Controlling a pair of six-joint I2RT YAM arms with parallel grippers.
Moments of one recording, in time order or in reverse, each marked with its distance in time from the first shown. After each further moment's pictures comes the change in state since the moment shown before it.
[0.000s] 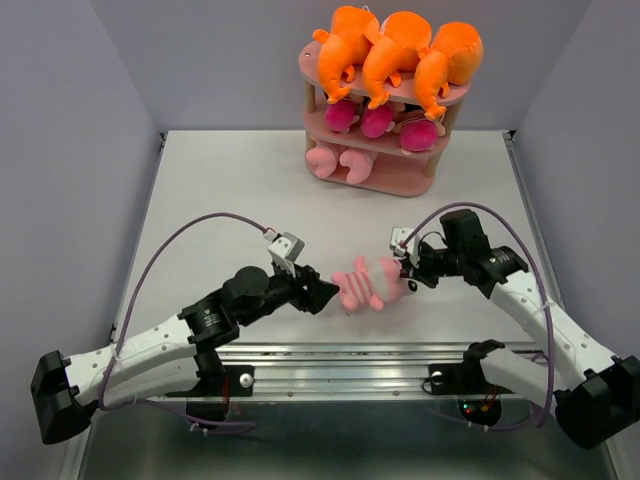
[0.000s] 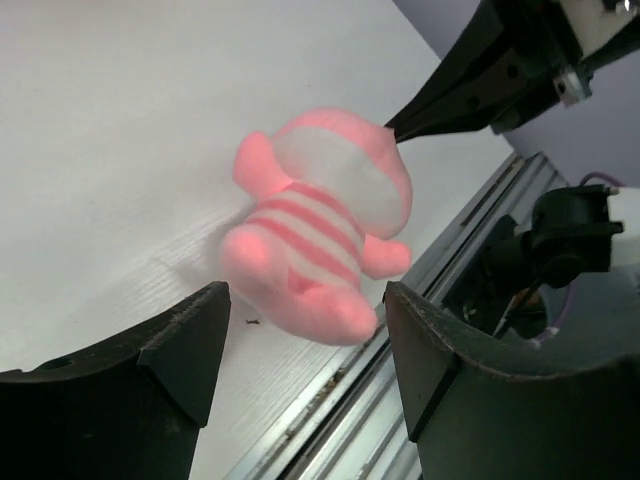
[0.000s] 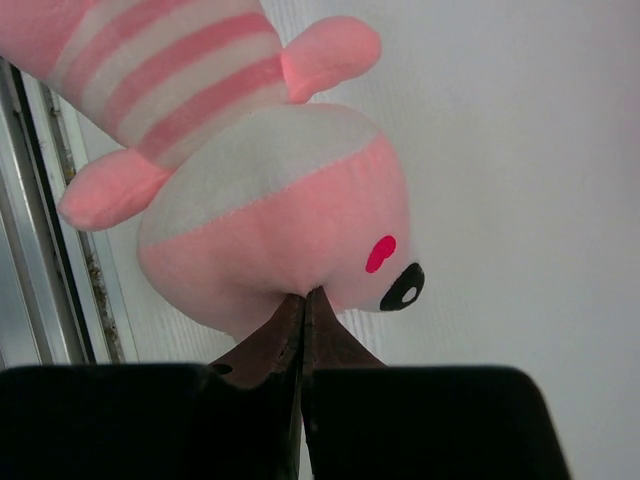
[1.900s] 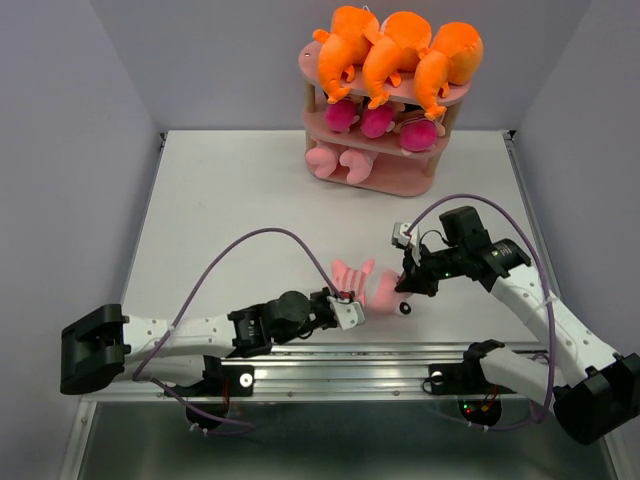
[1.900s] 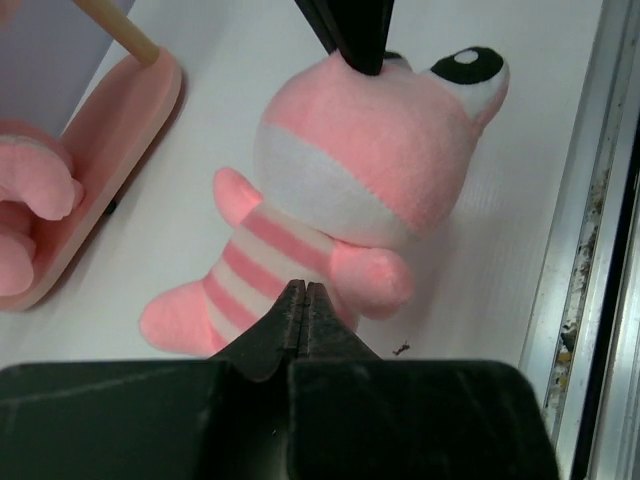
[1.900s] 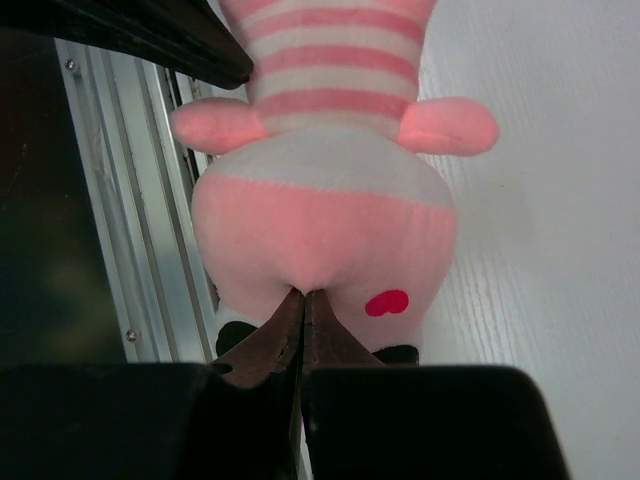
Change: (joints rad) left arm -0.293 0.373 -0.043 0.369 -0.163 0.978; right arm 0.000 0.036 0.099 -0.163 -0.154 0.204
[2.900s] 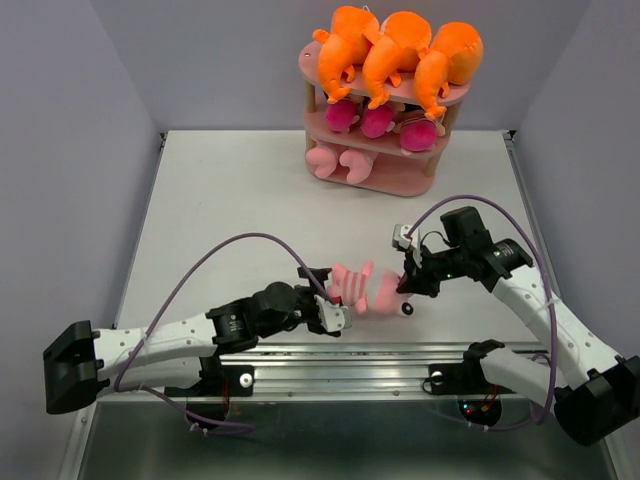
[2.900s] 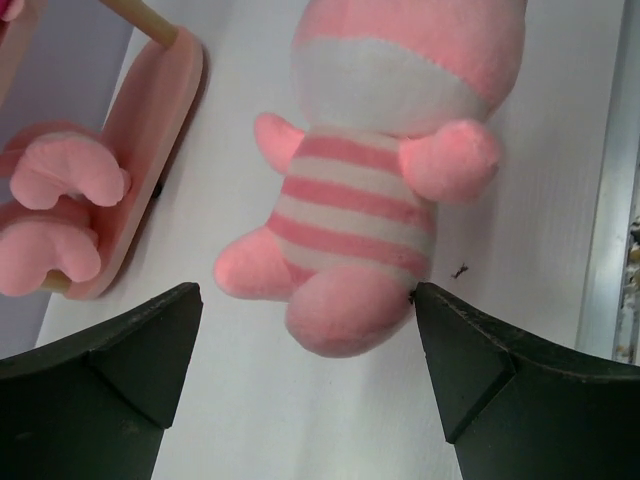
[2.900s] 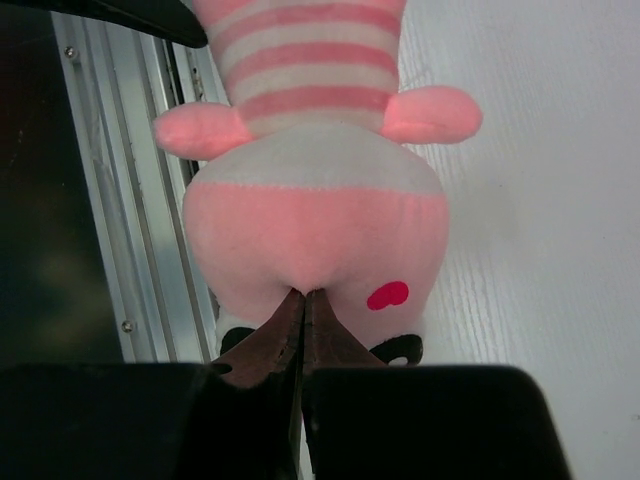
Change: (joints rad) left arm 0.106 -0.229 0.000 -0.255 0.129 0.154; right arm 0.000 -0.013 0.007 -0.022 0.010 -0.030
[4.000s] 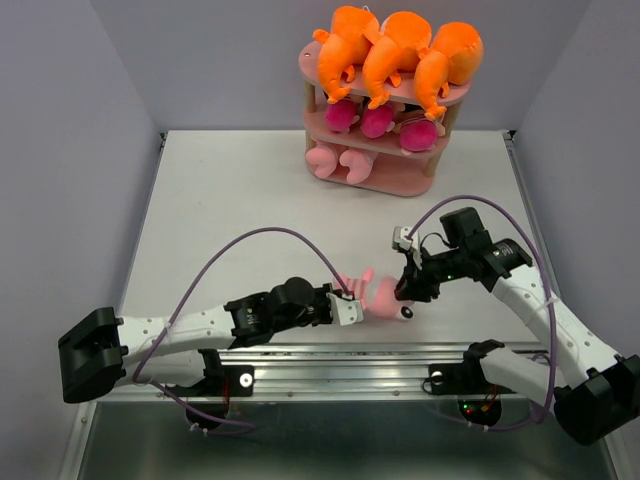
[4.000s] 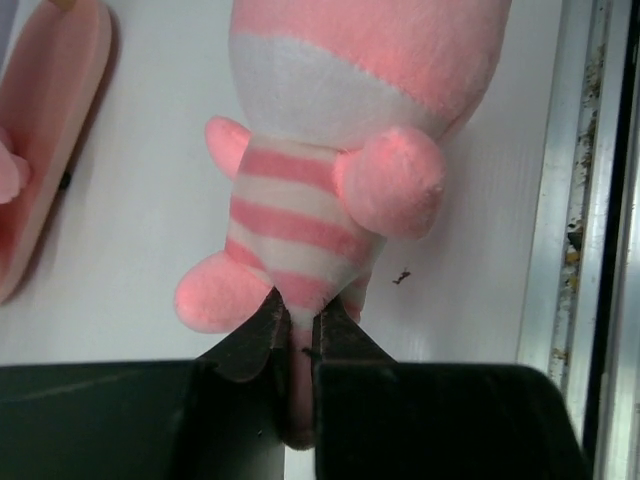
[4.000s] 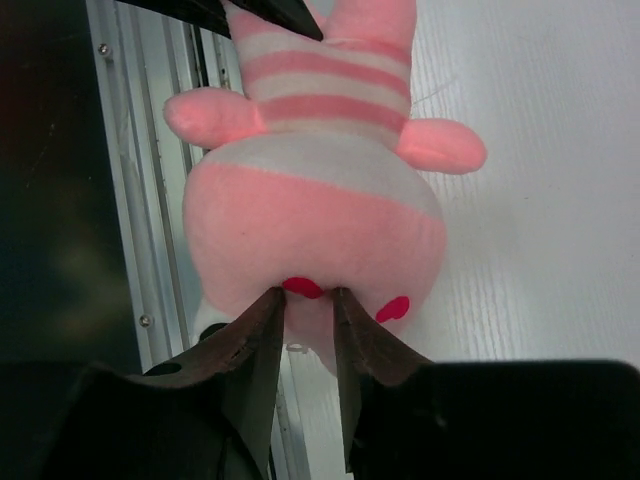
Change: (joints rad) left arm -0.002 0.189 0.053 -0.003 0.054 -0.056; right arm 0.000 0.012 0.003 -0.031 -0.065 -0.028
